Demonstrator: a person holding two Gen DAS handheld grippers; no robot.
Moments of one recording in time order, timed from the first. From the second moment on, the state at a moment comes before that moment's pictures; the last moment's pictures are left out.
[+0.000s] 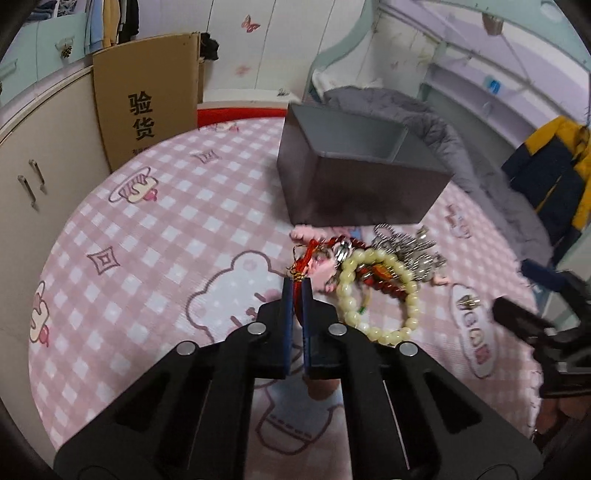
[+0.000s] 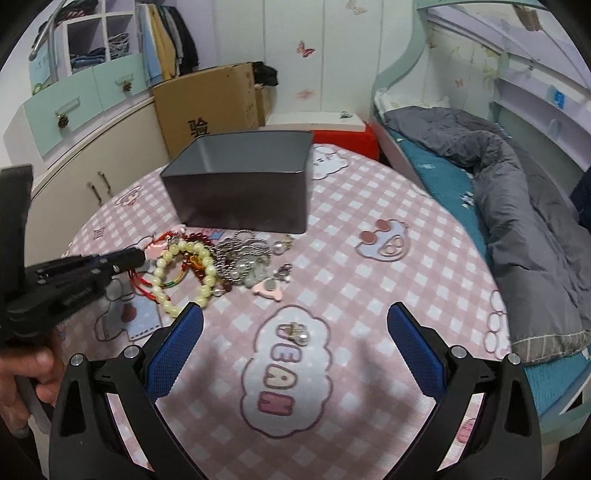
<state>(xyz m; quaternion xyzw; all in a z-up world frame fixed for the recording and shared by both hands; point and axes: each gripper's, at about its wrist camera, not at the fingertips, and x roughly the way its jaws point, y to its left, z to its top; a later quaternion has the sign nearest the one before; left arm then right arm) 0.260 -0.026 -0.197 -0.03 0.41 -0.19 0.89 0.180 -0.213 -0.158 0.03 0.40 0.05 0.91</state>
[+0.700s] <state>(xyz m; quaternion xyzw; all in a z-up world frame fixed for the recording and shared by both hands) 0.220 0.017 -0.130 0.00 0.32 -0.22 0.92 0.201 -0.140 -0.162 -0.01 0.41 0.22 0.88</state>
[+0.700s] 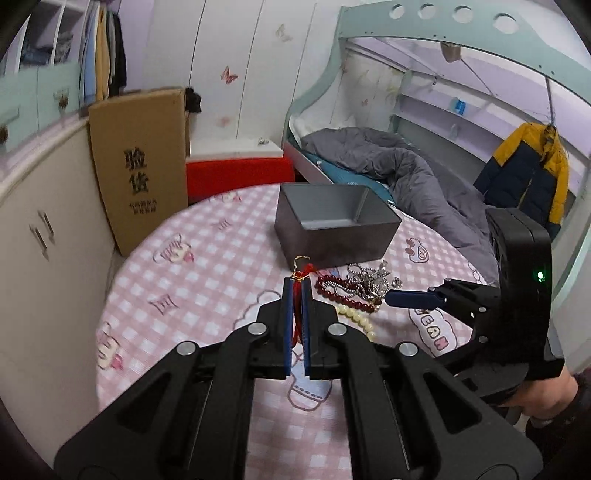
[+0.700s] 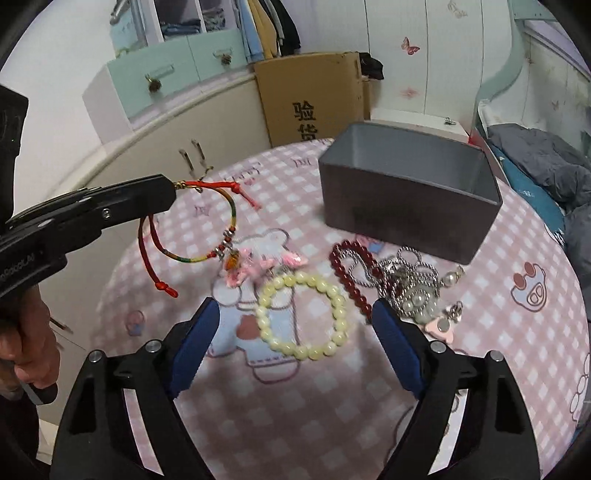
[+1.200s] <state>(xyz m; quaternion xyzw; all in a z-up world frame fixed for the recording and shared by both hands) 0.212 0.030 -0.112 -0.02 0.31 -0.22 0.93 0.207 -0.104 -0.191 -0.09 0.43 0.24 0.87</state>
